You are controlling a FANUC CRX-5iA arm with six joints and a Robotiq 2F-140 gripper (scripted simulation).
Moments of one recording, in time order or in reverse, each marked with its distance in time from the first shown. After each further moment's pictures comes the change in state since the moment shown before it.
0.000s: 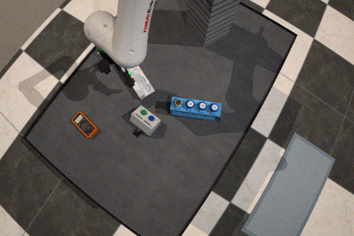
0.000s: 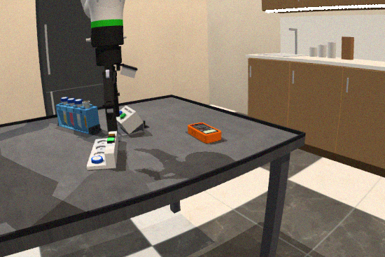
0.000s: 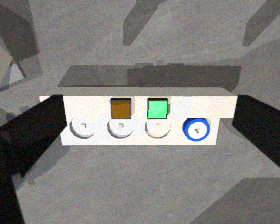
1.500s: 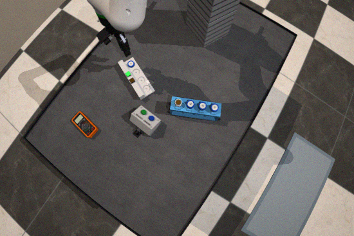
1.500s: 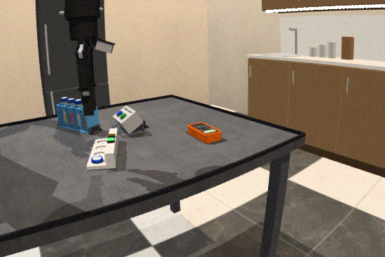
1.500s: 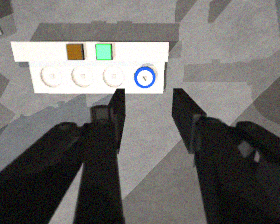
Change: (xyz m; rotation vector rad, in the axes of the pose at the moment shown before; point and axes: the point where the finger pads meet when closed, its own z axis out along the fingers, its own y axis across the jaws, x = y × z) arm -0.057 0.069 -0.077 0.000 0.001 0.000
